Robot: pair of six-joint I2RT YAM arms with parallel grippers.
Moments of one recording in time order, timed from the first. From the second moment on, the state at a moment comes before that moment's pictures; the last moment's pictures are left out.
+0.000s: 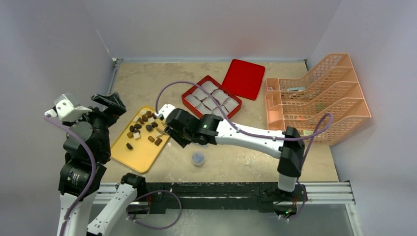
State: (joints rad) left arm -0.28 0.55 1.15 -0.62 -0.62 -0.52; right arm 1.20 1.79 1.65 -0.73 0.28 0.18
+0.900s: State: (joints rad) left arm -0.28 0.53 1.18 -0.64 -0.72 -0.49; right arm 1.29 2.03 1.85 -0.81 0.32 0.15
